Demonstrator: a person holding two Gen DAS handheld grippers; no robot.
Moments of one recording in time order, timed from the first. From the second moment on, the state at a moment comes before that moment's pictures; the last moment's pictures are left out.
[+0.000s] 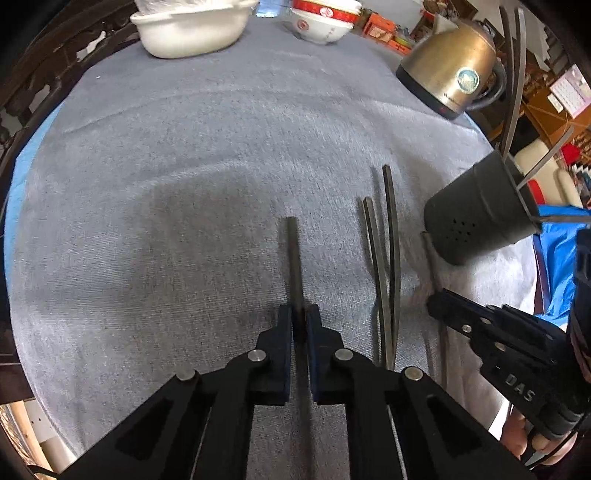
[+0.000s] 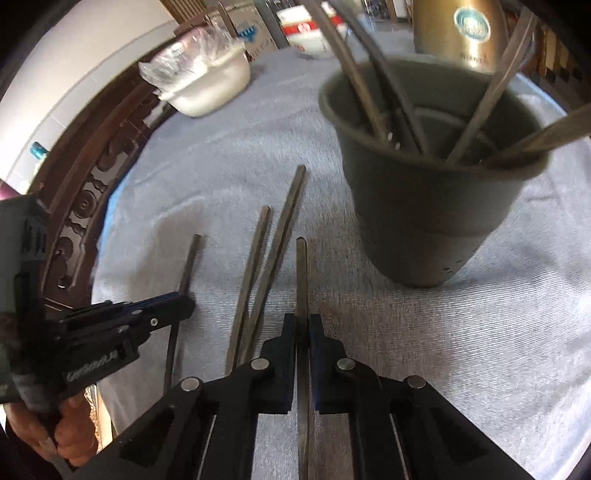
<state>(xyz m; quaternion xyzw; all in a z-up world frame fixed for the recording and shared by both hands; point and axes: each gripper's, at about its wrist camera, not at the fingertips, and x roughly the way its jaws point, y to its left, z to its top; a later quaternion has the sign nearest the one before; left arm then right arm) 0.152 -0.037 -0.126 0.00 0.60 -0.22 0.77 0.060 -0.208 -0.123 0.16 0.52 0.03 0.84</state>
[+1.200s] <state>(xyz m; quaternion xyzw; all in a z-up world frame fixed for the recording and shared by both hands) 0.134 -0.035 -0.121 -0.01 0.61 -0.25 0.75 0.060 -0.208 -0.133 0.14 0.55 0.02 0.83</state>
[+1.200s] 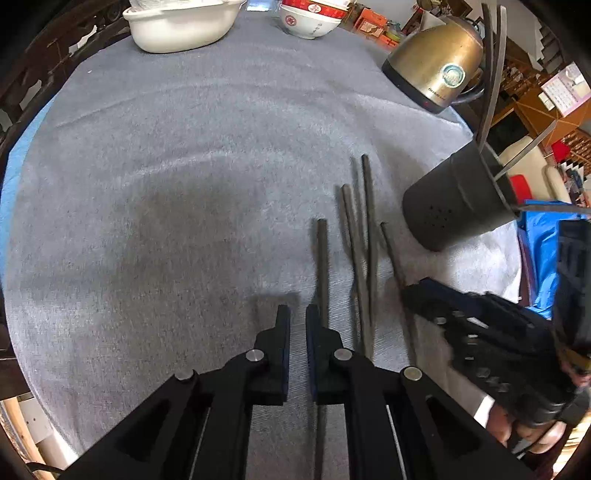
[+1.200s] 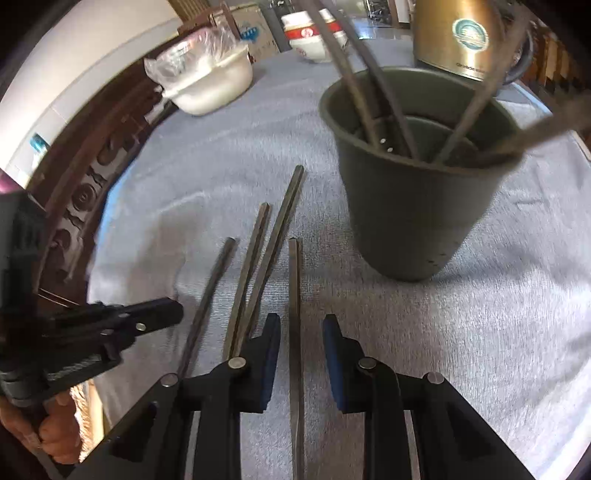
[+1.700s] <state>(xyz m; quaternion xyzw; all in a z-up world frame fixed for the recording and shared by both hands) 0.141 -0.069 -0.137 0.02 0.62 -0.25 0.74 0.061 -0.206 -0.133 0.12 0.55 0.02 0.83</state>
